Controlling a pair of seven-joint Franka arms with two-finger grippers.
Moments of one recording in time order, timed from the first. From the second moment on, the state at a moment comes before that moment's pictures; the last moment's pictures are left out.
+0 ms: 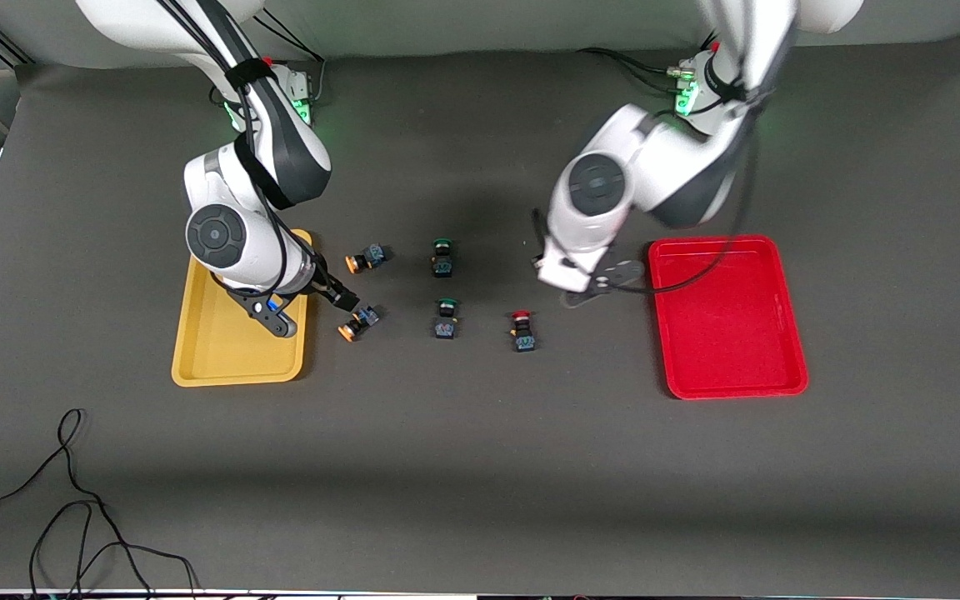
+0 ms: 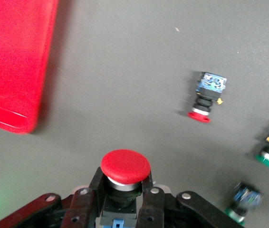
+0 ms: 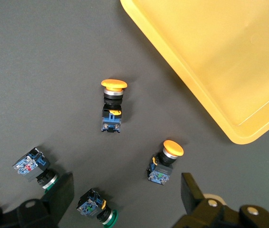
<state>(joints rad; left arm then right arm) -0.56 0.27 -0.05 -1.81 -0.09 1.93 -0.93 0.45 0.25 -0.05 -1.97 0.16 2.02 1.04</state>
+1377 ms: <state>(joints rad) -0.19 0.48 -0.05 -2.03 0.00 2.29 -0.31 0.59 0.25 -0.04 -2.30 0.18 2.47 1.26</state>
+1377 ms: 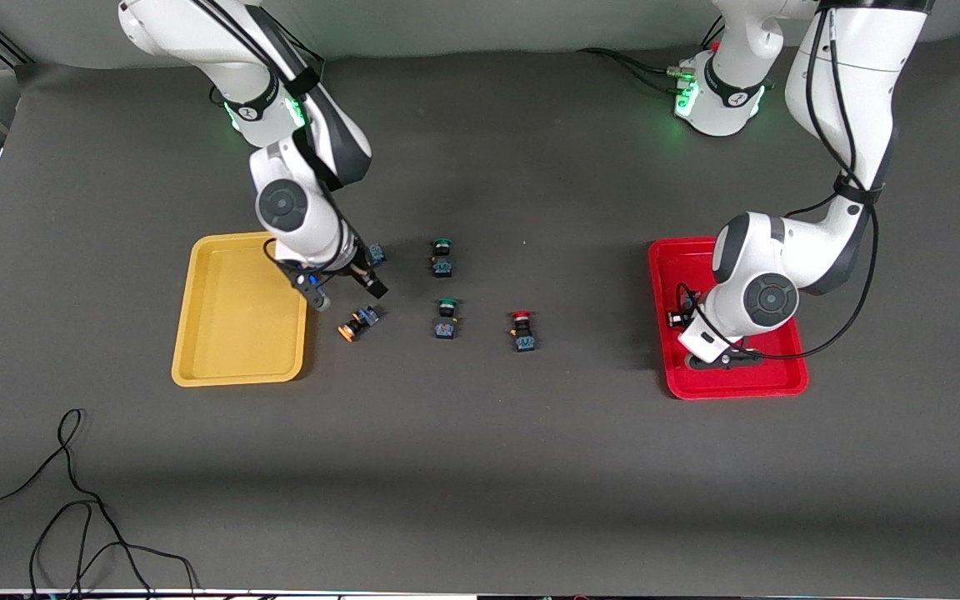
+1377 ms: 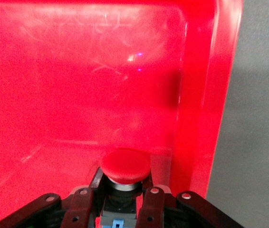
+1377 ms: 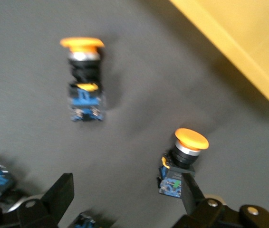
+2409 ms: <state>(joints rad) -0.23 0.33 -0.08 -1.70 -0.07 1.86 -0.33 0.61 0.28 -0.04 -2.40 0.18 2.52 1.34</state>
